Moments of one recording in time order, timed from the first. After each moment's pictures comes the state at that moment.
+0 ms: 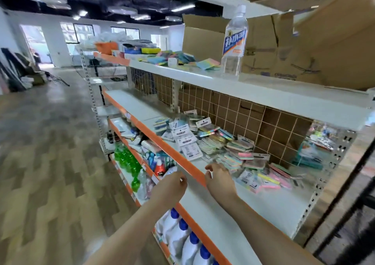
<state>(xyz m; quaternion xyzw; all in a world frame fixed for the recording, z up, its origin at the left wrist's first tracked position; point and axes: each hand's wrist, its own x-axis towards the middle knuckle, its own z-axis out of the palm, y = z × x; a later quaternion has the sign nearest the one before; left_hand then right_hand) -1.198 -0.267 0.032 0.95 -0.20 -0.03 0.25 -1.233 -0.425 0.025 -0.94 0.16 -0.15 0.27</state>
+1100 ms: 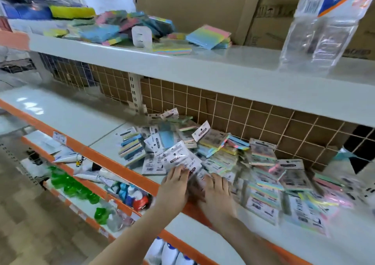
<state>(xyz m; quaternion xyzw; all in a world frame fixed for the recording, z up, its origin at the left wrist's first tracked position) -0.880 -0.328 -0.052 0.87 -0.47 0.01 0.11 -0.993 -0.419 -0.058 -0.94 0.32 -0.06 0.08</state>
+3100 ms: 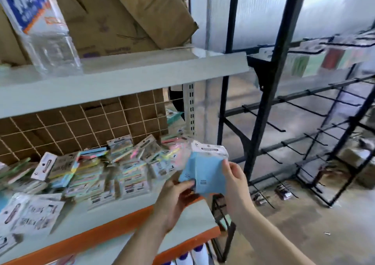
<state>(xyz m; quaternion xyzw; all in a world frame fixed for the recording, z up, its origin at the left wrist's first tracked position) -1.161 -0.393 0.019 0.42 -0.32 -0.68 0.51 -1.300 -0.403 0.017 -0.31 0.52 -0.60 0.52</state>
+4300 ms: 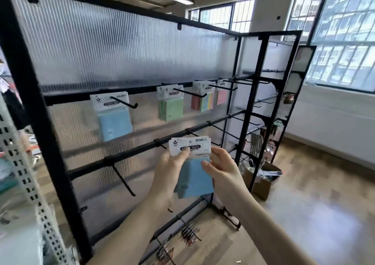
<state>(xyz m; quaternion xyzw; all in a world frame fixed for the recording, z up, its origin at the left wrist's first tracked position) -1.560 -0.535 0.114 0.39 -0.52 -0.60 0.48 -1.688 -0.485 0.098 -0.43 0.45 -0.67 0.40</state>
